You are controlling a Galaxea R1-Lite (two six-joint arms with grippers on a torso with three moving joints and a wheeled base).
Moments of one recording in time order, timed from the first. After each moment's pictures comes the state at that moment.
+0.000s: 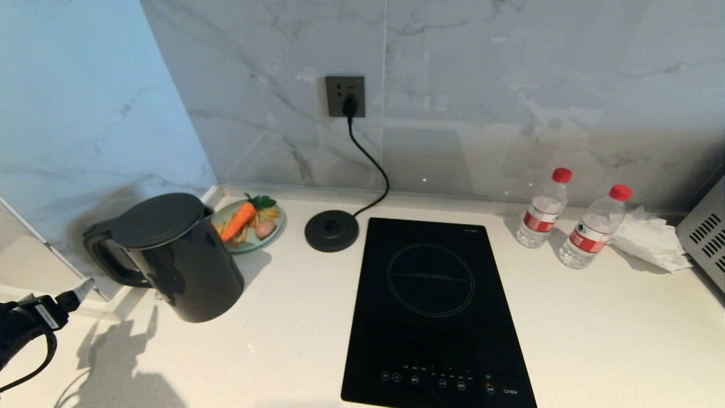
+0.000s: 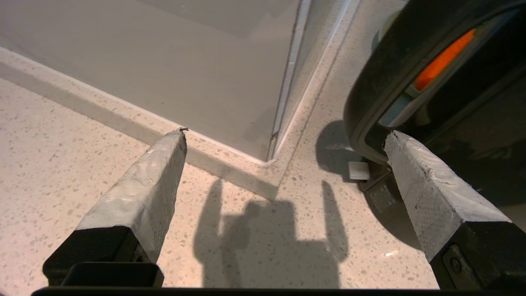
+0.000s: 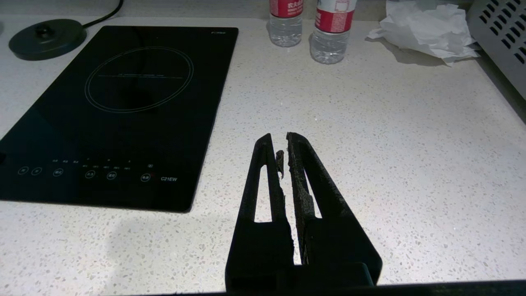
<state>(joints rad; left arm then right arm) 0.67 1.92 -0.25 -1.52 -0.43 -0.07 0.00 0.00 0.00 0.00 0.00 0.00</state>
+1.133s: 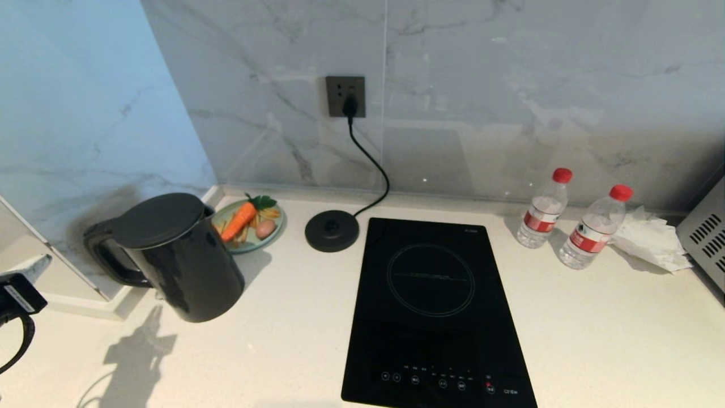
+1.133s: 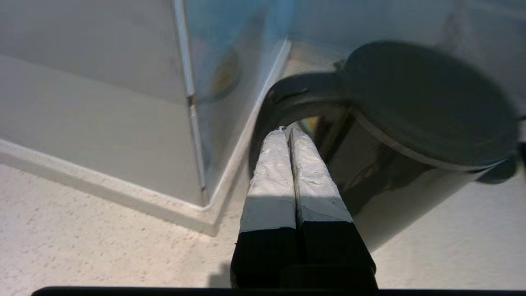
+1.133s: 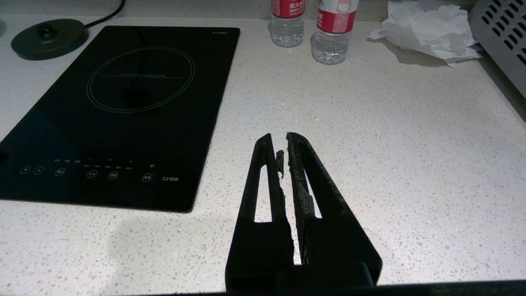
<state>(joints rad) 0.62 1.55 -0.24 -1.33 -0.49 -0.13 0.00 0.00 0.00 0.00 0.00 0.00</state>
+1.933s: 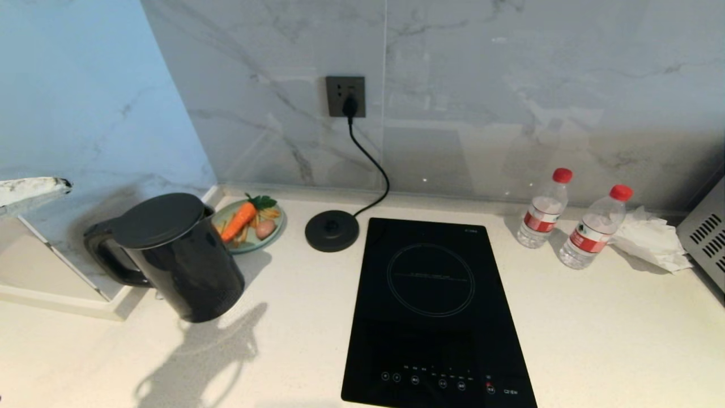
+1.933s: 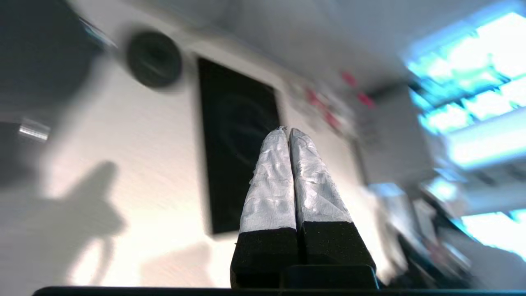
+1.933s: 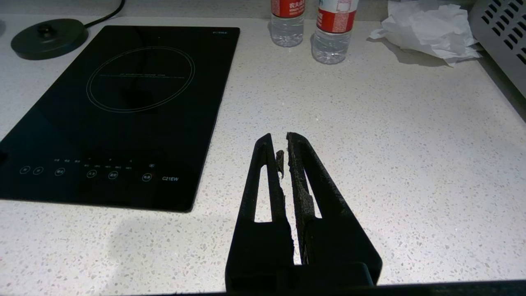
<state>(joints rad) 0.48 1.11 -0.92 -0.04 -1.08 -0.53 0.00 0.00 0.00 0.00 0.00 0.00</state>
